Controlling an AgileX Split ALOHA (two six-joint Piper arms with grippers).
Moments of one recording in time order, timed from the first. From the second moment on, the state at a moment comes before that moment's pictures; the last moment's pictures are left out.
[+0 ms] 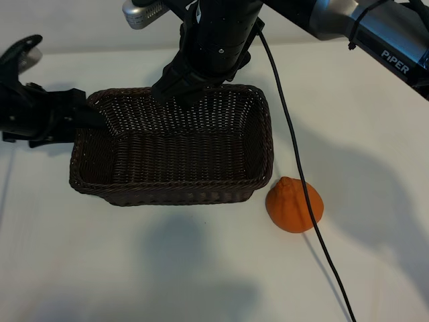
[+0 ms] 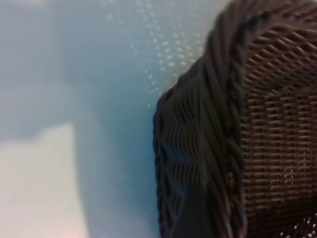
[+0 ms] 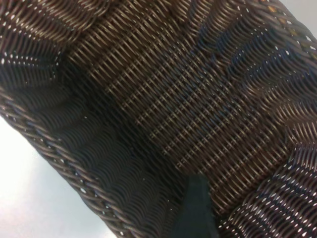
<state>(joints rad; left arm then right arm) 0.14 1.70 -0.97 -0.83 0.67 0.60 0.61 2.09 -2.06 0.06 1.22 -0.04</state>
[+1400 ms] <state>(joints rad) 0.11 1.40 -1.06 -0.55 0.76 0.33 0.55 1.85 -2.03 -0.16 1.22 0.03</state>
